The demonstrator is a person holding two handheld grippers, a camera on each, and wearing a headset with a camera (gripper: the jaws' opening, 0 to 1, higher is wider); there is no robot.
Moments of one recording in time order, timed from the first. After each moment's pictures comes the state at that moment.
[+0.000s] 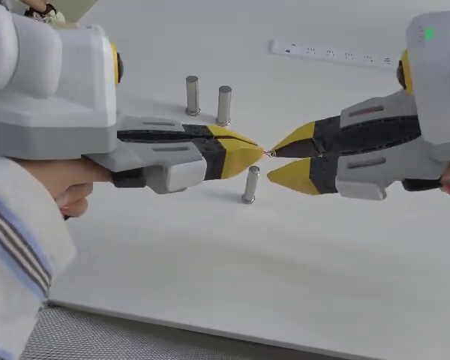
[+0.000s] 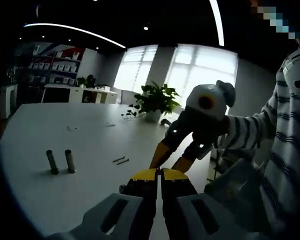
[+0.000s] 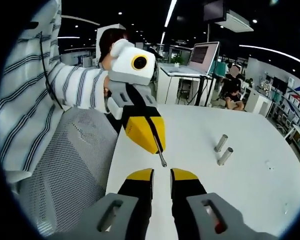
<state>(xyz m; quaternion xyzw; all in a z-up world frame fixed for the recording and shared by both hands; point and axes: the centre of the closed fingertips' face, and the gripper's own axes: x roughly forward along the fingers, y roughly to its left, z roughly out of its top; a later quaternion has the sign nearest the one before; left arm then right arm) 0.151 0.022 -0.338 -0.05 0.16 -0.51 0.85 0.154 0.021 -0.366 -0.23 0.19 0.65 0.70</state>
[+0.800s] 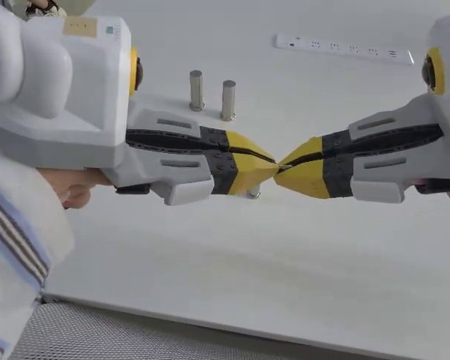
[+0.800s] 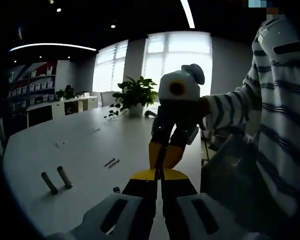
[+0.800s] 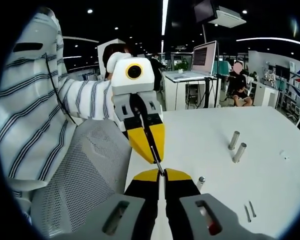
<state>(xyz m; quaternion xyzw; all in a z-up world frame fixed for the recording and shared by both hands) 0.135 0.013 -0.345 0.04 0.14 -0.57 0.81 0.128 0.019 -0.361 -0.16 0.21 0.68 0.68</state>
